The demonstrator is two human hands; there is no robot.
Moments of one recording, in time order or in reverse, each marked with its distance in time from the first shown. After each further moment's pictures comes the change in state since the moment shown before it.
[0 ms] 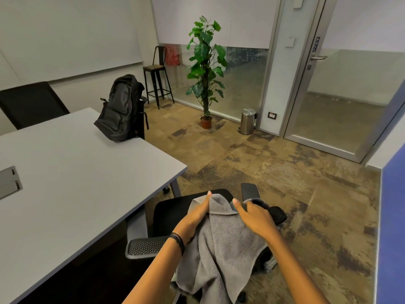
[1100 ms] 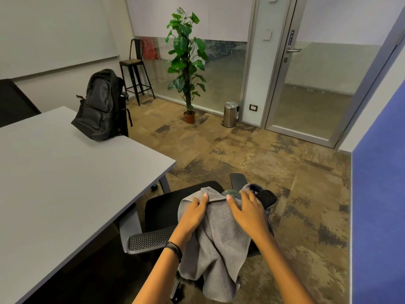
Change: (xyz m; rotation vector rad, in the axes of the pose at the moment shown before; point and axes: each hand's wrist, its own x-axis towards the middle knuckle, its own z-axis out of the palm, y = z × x) left_hand -0.012 -0.030 -0.008 0.231 0.079 0.189; right_hand -0.036 -0.008 0.028 -0.017 0.298 -0.021
